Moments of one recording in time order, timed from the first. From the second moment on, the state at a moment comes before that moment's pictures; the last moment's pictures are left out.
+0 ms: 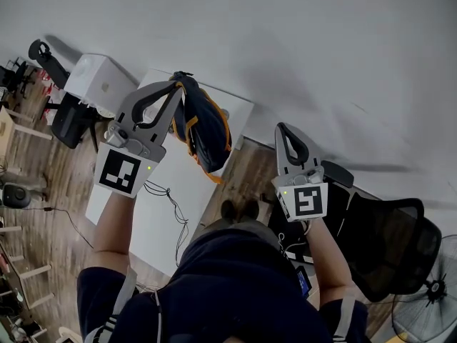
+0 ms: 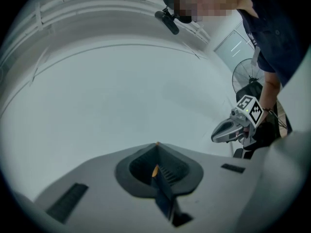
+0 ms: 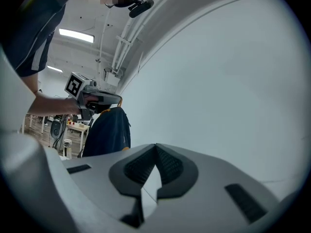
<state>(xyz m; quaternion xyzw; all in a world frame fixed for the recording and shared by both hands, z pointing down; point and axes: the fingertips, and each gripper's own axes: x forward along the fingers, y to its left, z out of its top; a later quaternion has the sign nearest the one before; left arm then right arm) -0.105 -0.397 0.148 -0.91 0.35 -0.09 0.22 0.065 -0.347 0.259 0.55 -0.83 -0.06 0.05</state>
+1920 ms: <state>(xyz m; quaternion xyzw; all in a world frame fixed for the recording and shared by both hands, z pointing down) -0.136 -0.632 0.265 -0.85 0.46 -0.17 0.18 0.060 -0.401 0.299 0.54 -0.84 -0.03 0.07</state>
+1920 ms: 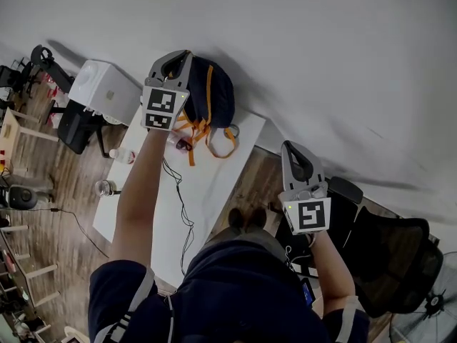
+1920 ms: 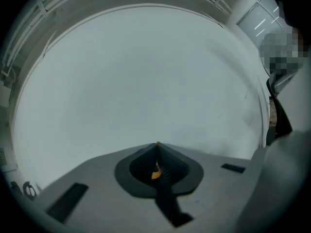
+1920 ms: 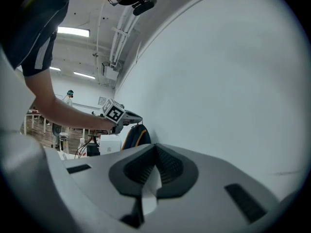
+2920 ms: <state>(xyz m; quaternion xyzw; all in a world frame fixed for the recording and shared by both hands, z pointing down) -0.112 -0.675 0.285 -0.86 0.44 -0.19 0.19 0.055 -0.414 0.306 0.53 -0.85 -0.02 0.06</state>
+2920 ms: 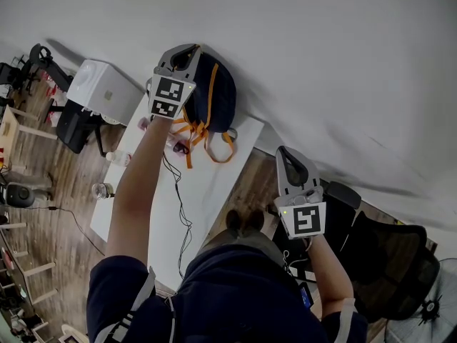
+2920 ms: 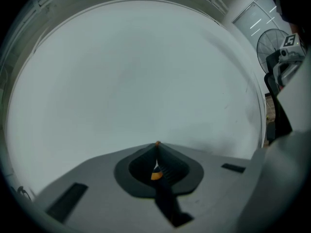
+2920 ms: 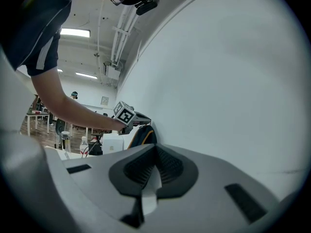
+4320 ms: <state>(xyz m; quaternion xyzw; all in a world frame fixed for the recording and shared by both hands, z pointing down) -0.132 -0.654 0.268 -0.86 0.45 -0.15 0.18 0.030 -0.435 0.312 0.50 -0.86 -0.04 0.08</state>
